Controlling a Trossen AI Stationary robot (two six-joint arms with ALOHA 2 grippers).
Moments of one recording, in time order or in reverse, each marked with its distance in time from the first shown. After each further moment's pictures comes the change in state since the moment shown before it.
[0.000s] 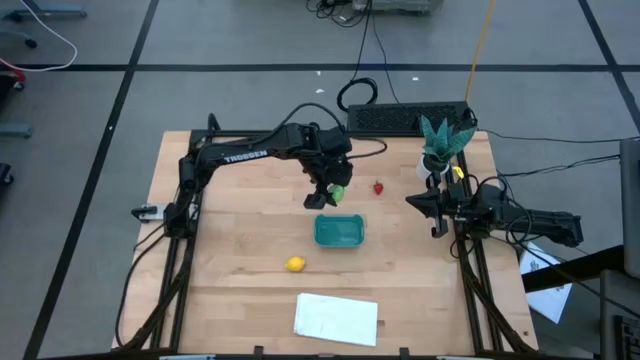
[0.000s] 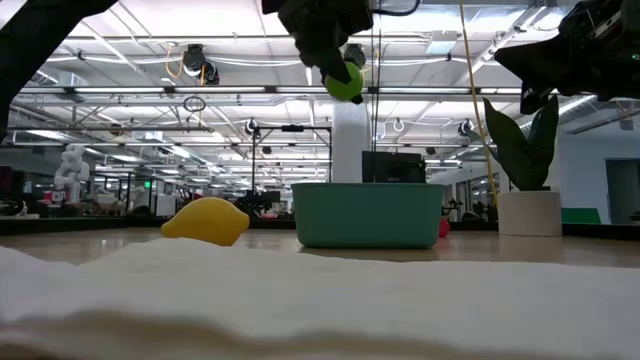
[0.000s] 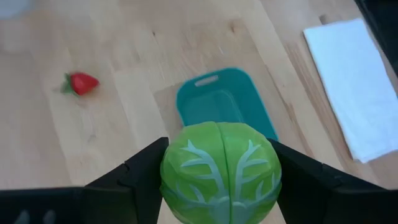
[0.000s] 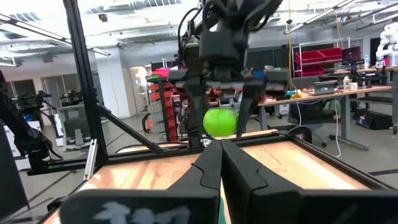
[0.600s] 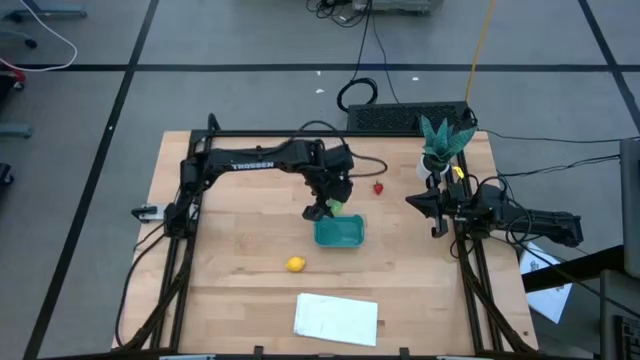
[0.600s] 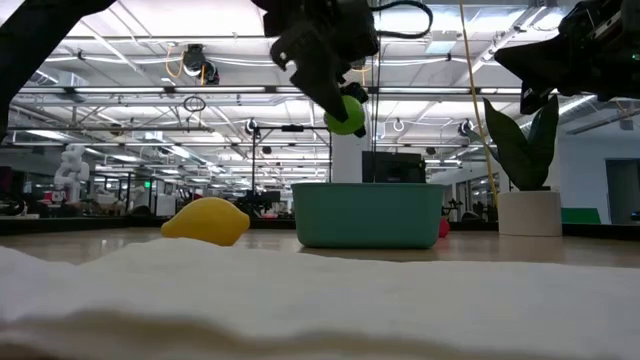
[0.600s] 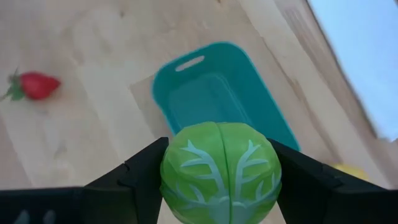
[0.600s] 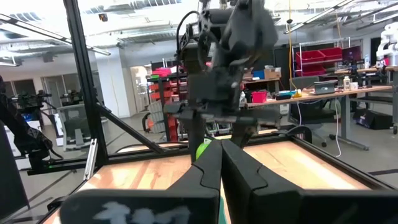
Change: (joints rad) left arm -0.042 0.009 -0.177 0.132 -0.006 0.112; right arm 0.000 0.000 0.000 -0.001 0.000 0.000
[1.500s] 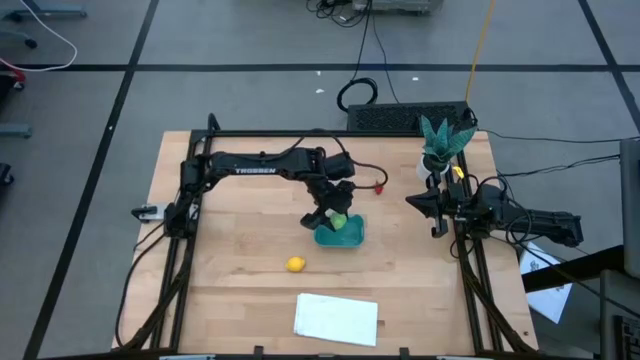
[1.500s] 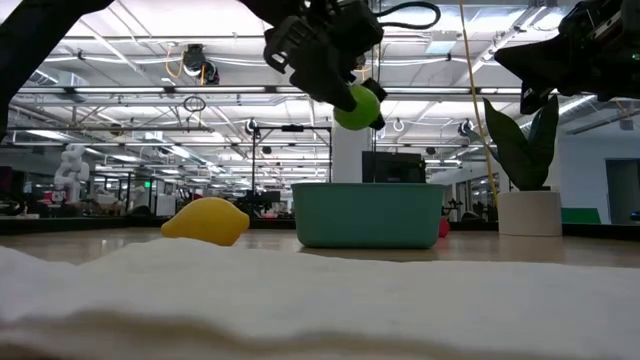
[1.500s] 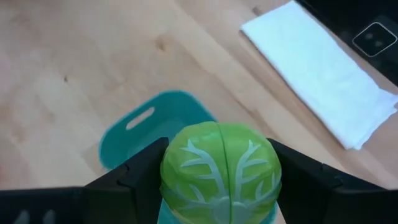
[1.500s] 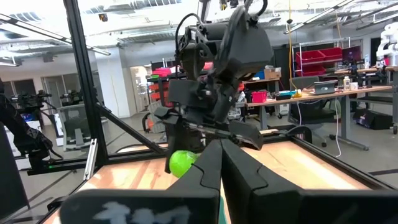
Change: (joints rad) left arm -0.017 0.000 -0.092 0.145 0.229 0.114; right arm 0.000 0.000 0.000 0.000 0.000 0.000
